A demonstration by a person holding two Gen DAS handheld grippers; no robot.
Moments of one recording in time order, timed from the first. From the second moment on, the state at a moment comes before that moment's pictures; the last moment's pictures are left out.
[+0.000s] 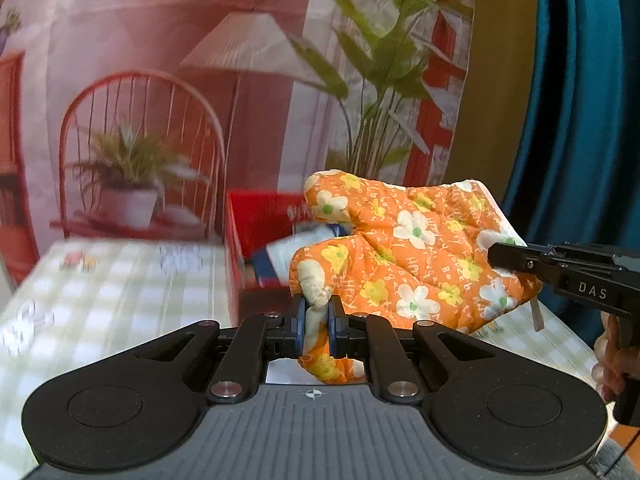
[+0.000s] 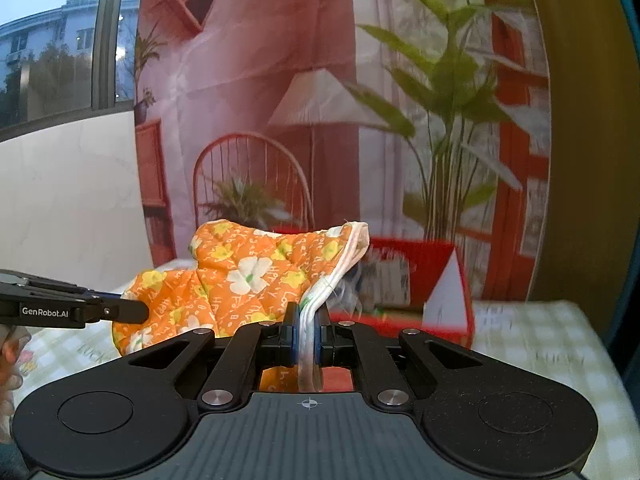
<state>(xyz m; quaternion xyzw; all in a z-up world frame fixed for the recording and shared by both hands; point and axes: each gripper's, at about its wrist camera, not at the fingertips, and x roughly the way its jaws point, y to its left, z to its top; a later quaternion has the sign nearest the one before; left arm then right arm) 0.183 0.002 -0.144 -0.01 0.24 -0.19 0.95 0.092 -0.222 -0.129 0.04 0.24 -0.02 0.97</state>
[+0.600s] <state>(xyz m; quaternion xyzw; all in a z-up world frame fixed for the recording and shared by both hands) 0.311 -0.039 -0.154 0.03 0.30 -0.17 0.94 0.228 -0.281 -0.150 0.04 0.30 -0.08 0.95</state>
